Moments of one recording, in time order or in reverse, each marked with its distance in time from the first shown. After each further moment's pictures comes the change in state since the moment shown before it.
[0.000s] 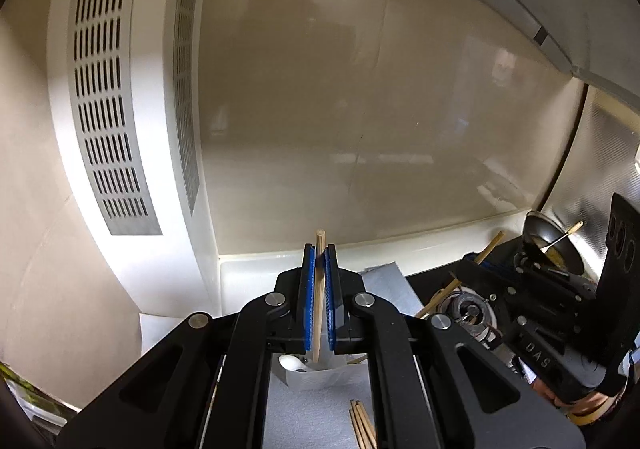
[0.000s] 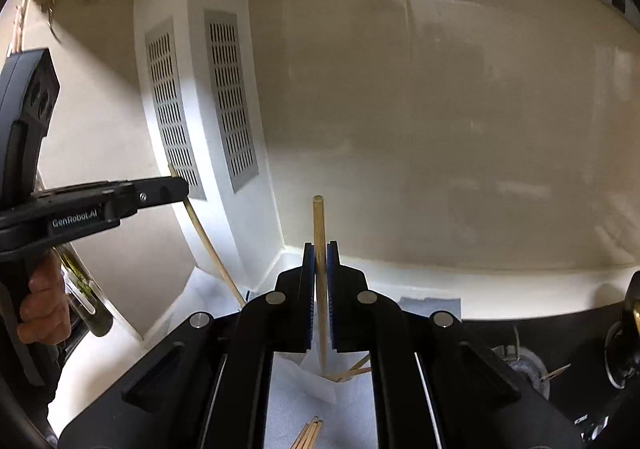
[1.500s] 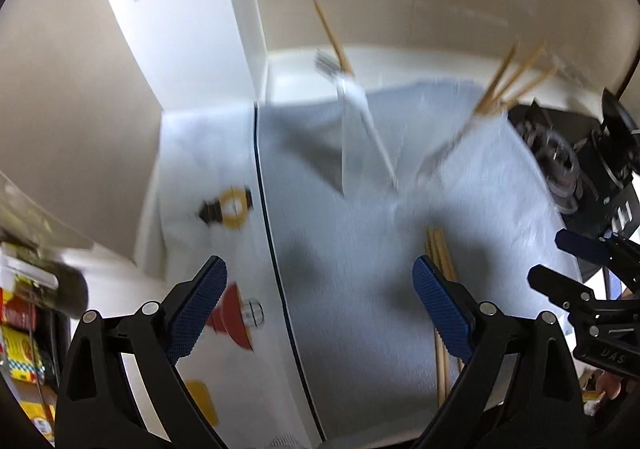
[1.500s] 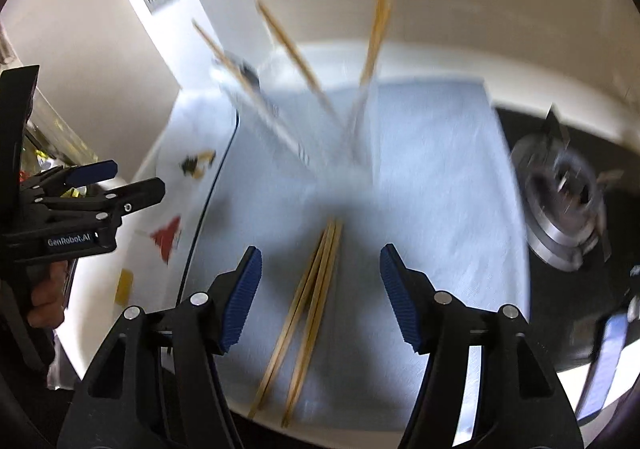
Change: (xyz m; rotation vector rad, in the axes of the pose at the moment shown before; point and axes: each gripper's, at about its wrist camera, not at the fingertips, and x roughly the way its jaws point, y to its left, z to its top) left arm 0.053 0.017 -0.183 -0.006 0.490 0.243; right arm 0.028 0.000 -0.182 0.154 0.545 0.058
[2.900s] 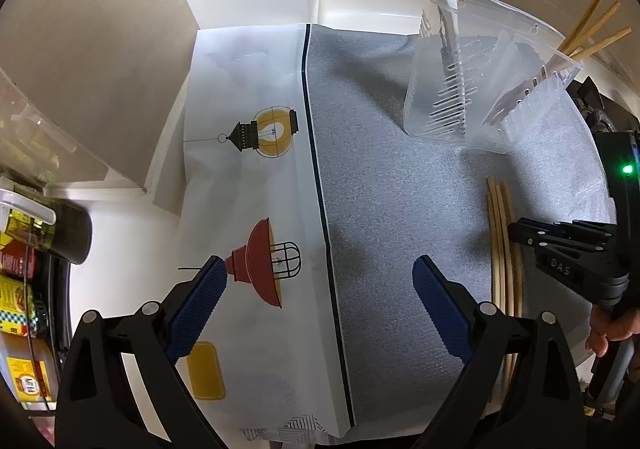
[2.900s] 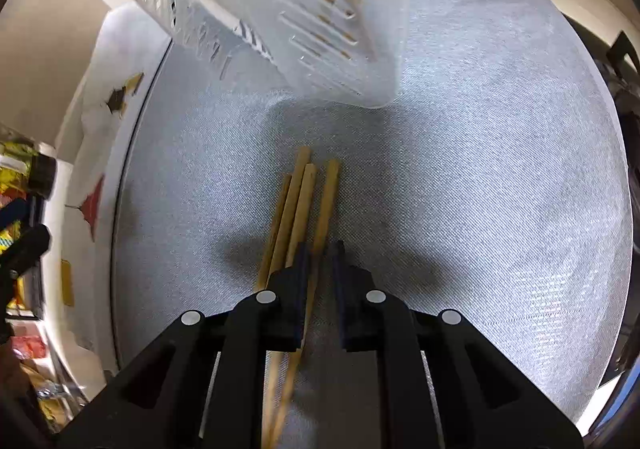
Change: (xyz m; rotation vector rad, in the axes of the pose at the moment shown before) left arm 0.034 0.029 -0.042 -0.094 0.128 0.091; right arm 0.134 -0.011 0.008 -0.018 0.258 -0.083
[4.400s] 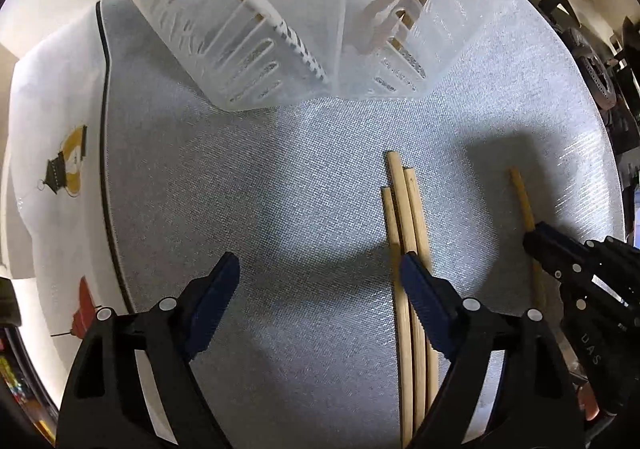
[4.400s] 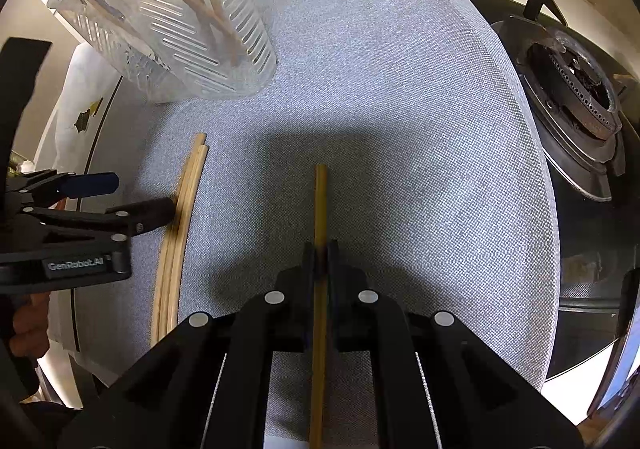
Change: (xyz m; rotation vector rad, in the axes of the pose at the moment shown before) left arm 0.095 -0.130 0.032 0.183 0.217 -0.173; right arm -0.025 -0.080 -0.060 0.135 -0.070 -0.039
